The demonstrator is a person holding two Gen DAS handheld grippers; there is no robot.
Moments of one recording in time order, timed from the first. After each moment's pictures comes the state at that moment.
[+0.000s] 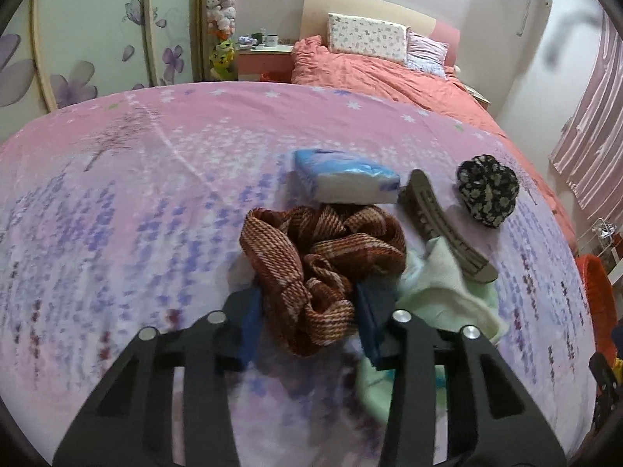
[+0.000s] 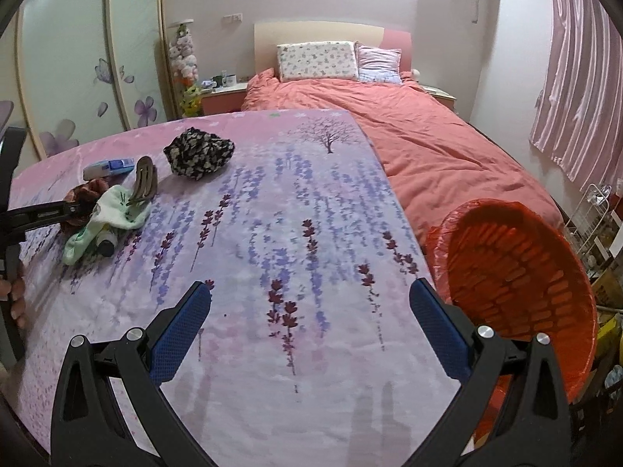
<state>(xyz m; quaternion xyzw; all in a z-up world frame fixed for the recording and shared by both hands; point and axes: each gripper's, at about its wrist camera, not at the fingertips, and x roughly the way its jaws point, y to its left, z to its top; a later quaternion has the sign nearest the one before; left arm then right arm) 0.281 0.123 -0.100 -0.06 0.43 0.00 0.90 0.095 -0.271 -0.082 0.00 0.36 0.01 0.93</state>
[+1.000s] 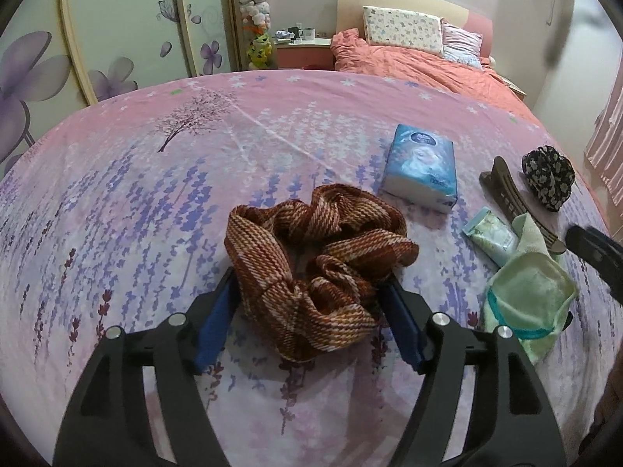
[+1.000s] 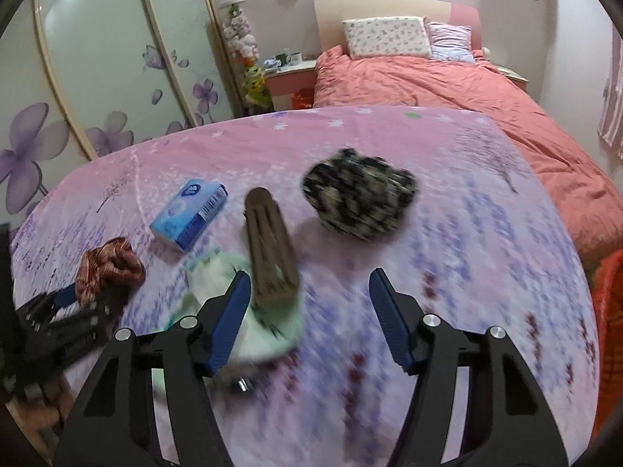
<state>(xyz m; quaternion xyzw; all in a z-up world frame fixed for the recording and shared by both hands) 0.272 0.172 -0.106 -0.03 0.44 0.06 0.89 0.203 -0.139 -0.081 0.03 0.41 0.12 0.90</state>
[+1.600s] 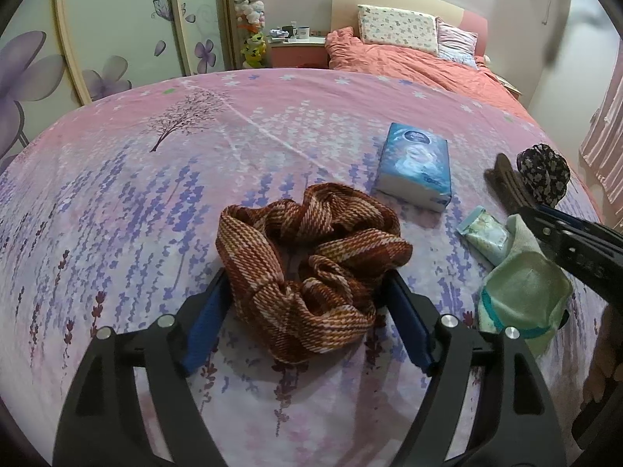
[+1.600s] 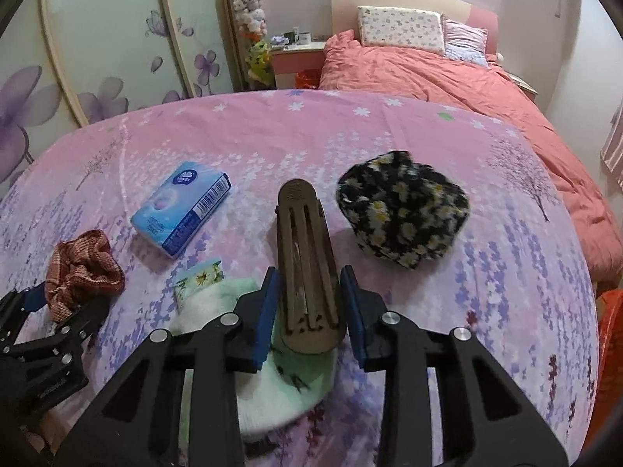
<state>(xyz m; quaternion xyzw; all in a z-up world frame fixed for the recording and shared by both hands) 0.271 0.167 -0.110 -0.03 0.45 0.05 0.89 0.217 -0.118 -0.092 -0.01 0.43 0.12 0.90</state>
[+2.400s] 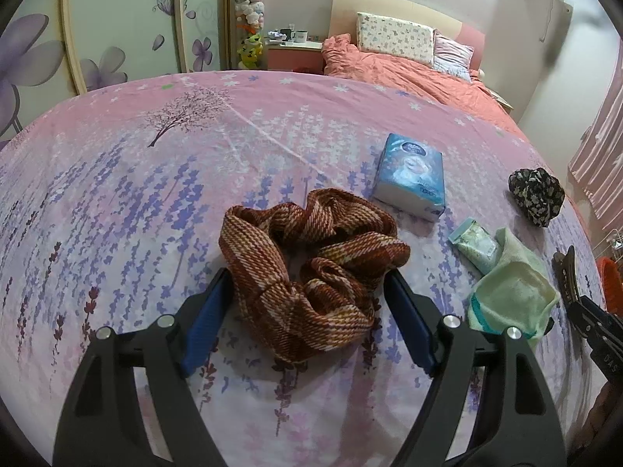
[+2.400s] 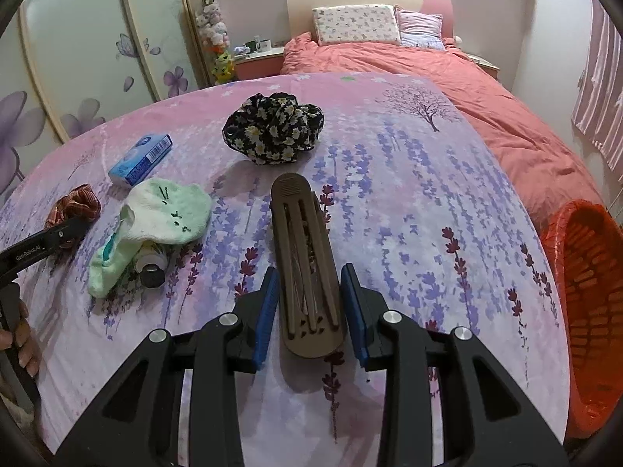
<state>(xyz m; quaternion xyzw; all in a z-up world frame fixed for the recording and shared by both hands) 0.265 0.186 -0.108 -0.06 0.43 0.03 0.90 0.156 -0.198 -0.104 0.02 0.43 0.07 0.90</state>
